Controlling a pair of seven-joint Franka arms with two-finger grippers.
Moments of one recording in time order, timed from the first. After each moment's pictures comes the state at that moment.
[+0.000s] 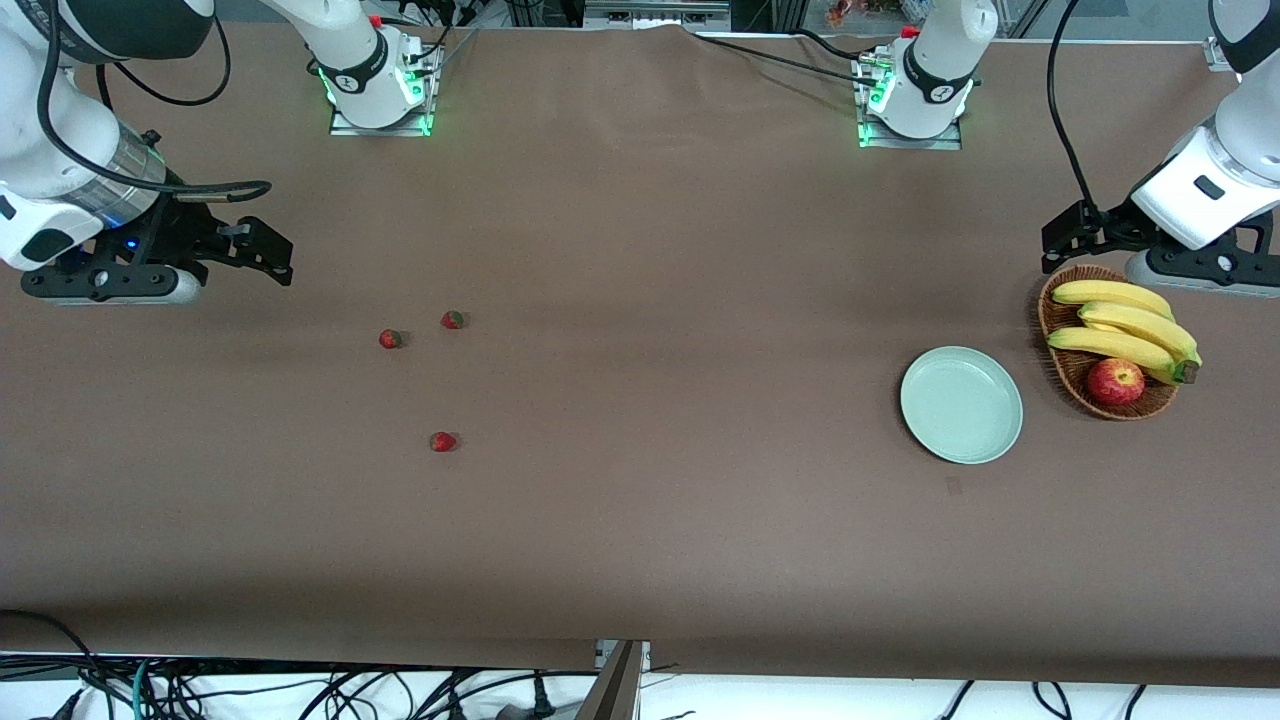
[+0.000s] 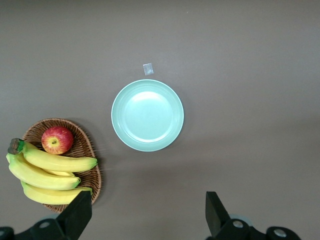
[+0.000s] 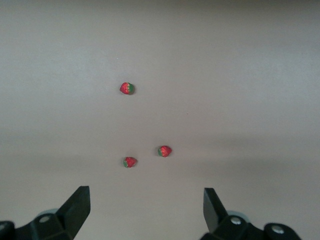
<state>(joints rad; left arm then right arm) -0.02 -0.03 -0.04 -1.73 0.01 1.70 0.05 0.24 0.08 -0.06 -1.58 0.02 1.68 0.17</state>
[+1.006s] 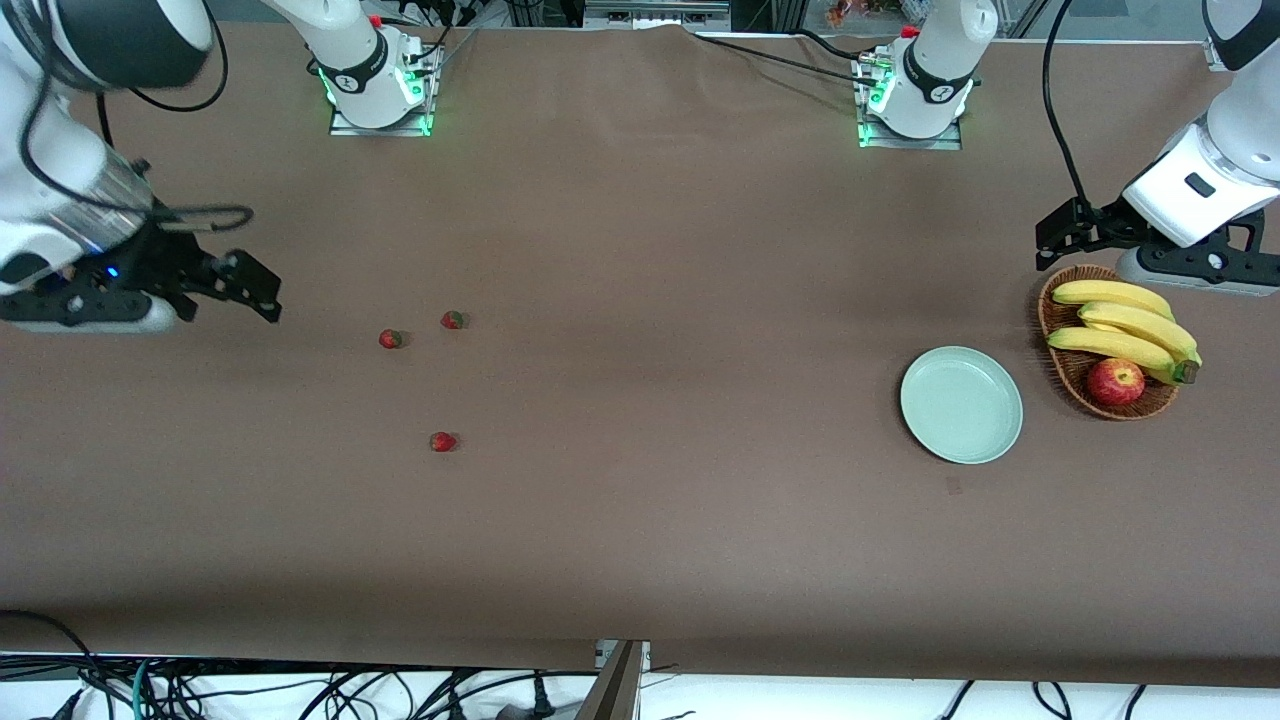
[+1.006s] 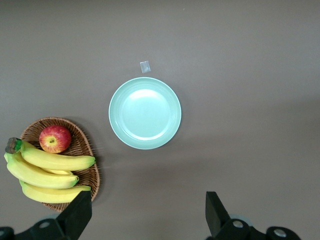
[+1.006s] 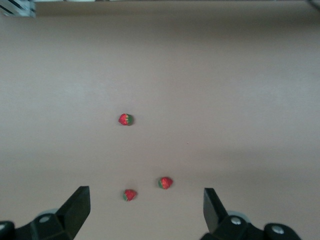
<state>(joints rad) -0.03 -0.03 -0.04 -1.72 0.01 1.69 0.05 0.22 0.18 -0.06 -1.59 0.02 1.86 0.17</state>
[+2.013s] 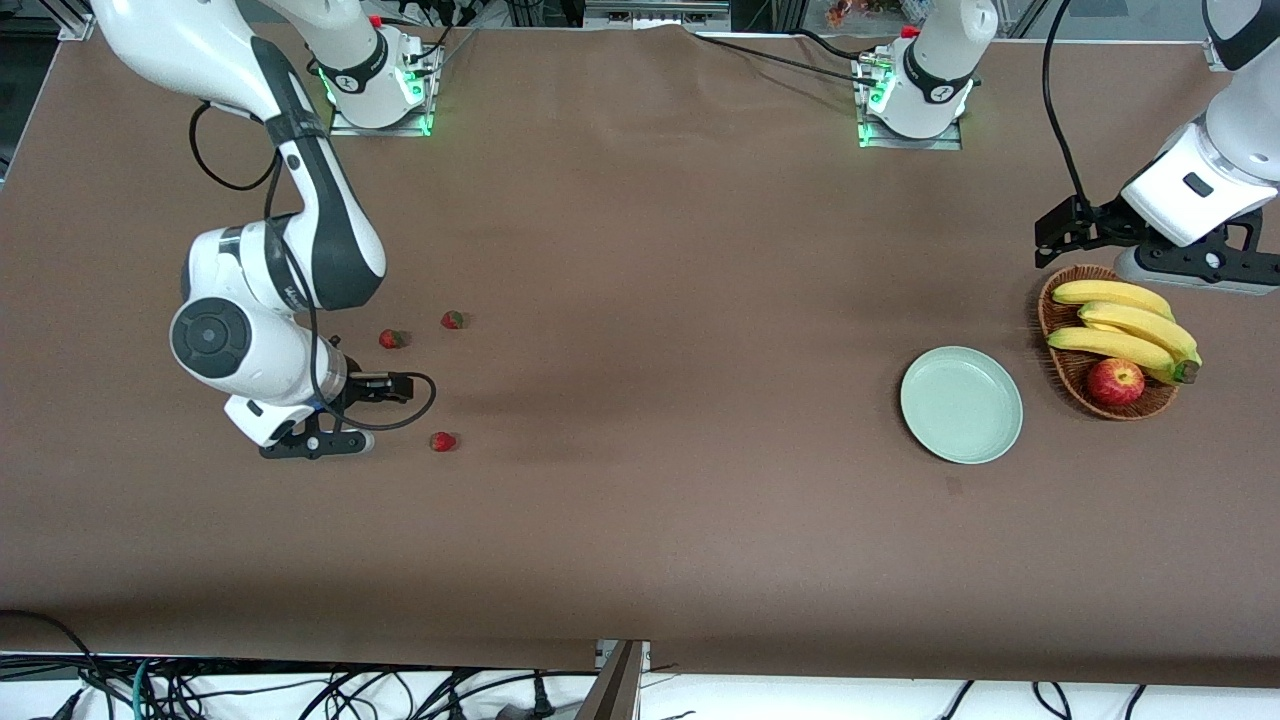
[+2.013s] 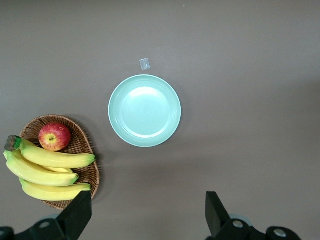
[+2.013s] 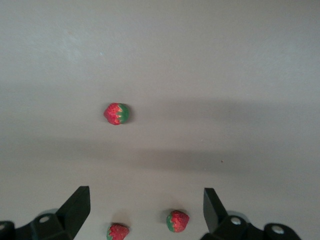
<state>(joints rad) -0.03 -0.03 -0.04 -1.72 0.01 1.68 0.05 0.27 0.54 -0.05 -1.58 0.02 2.01 0.14</state>
